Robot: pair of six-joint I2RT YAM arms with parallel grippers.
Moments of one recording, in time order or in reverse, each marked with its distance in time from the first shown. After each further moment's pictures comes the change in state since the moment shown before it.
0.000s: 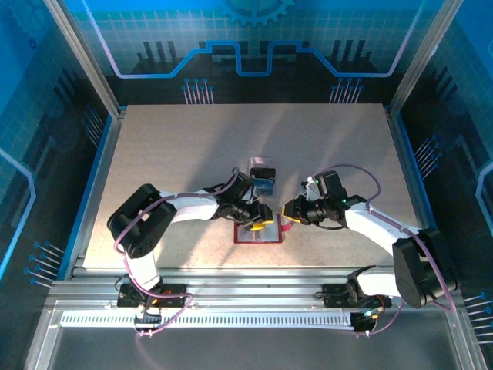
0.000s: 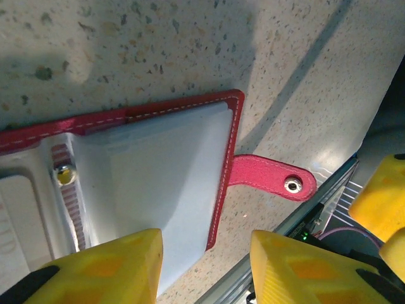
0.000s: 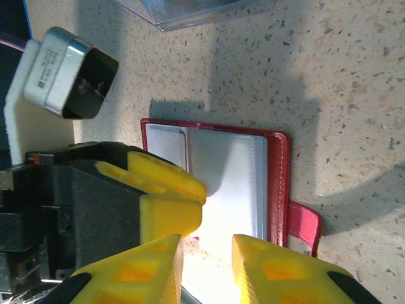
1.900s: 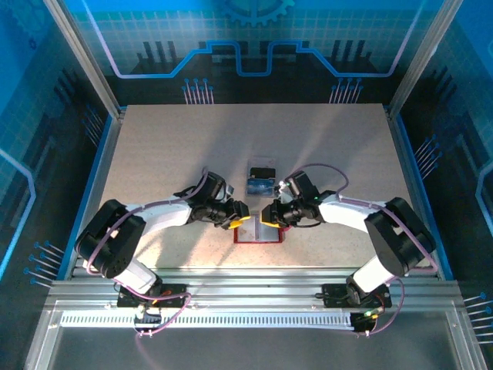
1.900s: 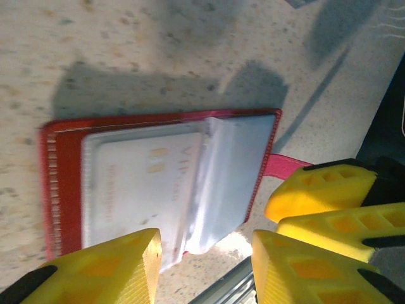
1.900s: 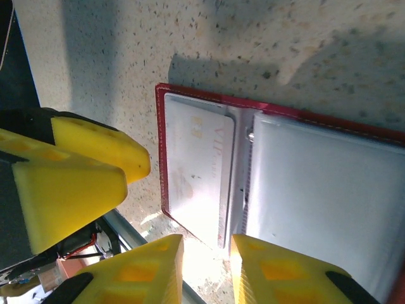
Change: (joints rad) left arm 0.167 -0.248 -0.212 -0.039 -0.020 0.031; right arm 0.219 0.267 0.118 0.121 -0.007 0.074
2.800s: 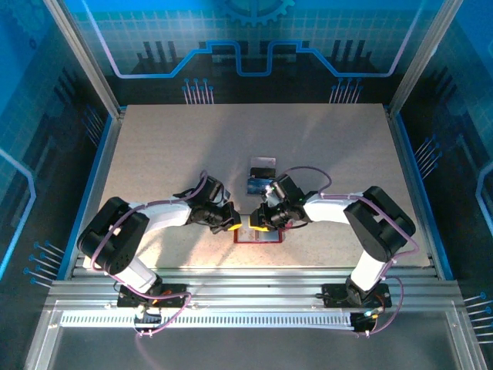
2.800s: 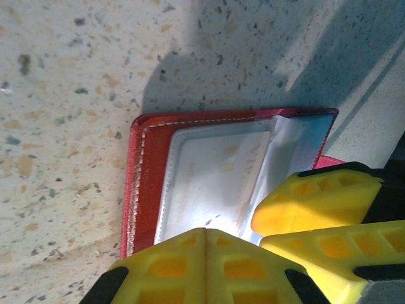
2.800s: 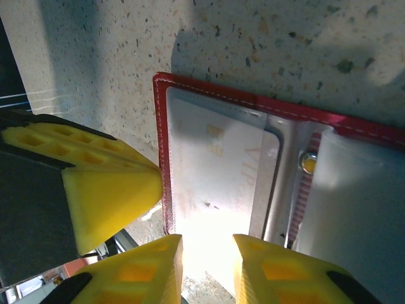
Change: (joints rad) left arm 0.017 0.027 -0.024 -0.038 -0.011 0.055; right arm 0.087 0.147 0.061 0.080 -0.001 0.056
